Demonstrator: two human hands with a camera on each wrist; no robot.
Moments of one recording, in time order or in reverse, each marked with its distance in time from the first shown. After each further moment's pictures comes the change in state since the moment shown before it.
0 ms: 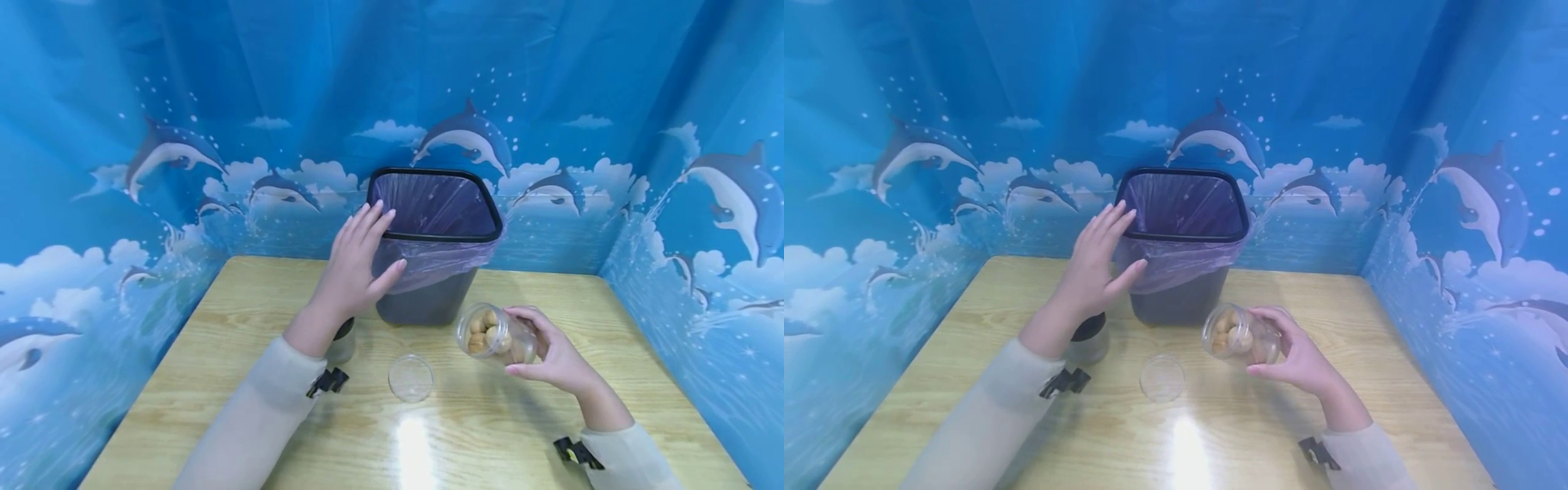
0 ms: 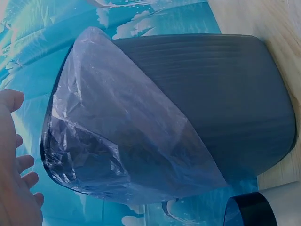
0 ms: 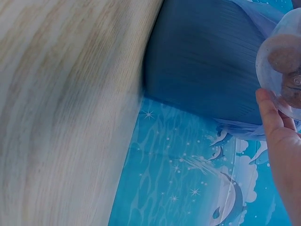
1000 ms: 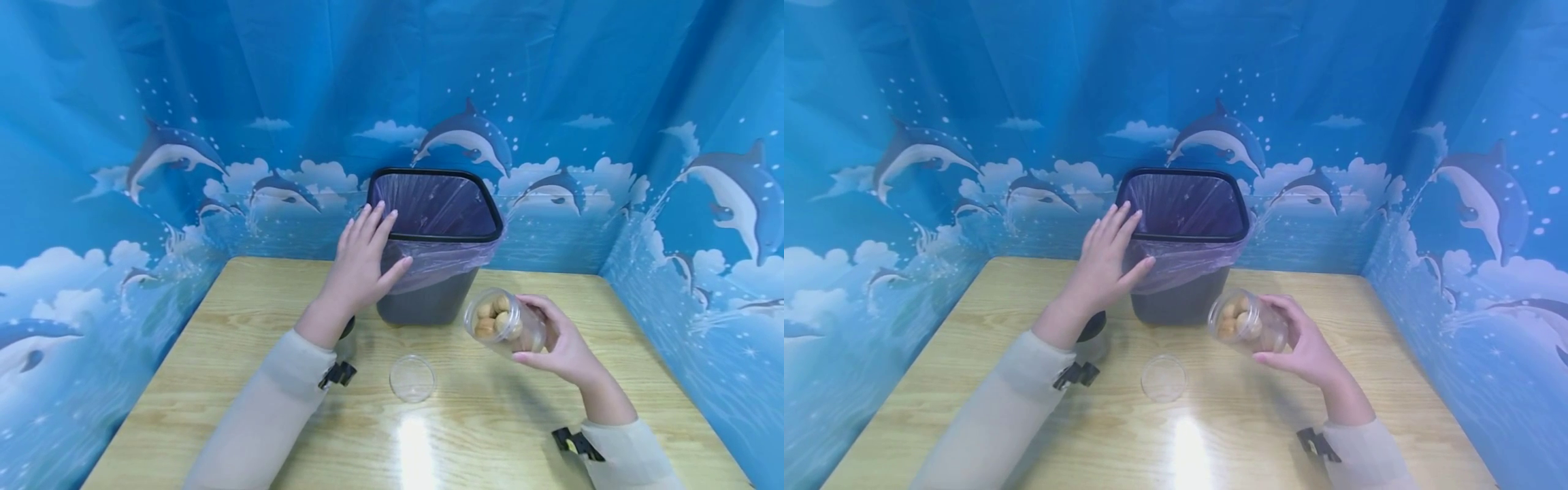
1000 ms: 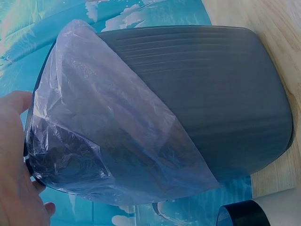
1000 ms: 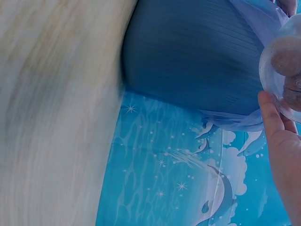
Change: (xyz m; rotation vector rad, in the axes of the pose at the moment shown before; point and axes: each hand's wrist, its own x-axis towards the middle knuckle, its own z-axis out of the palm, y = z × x) left_hand 0.007 -0.006 0.017 0.130 -0.165 -0.132; right_hand 0.010 -0.009 -0.007 0.093 0.077 -0.161
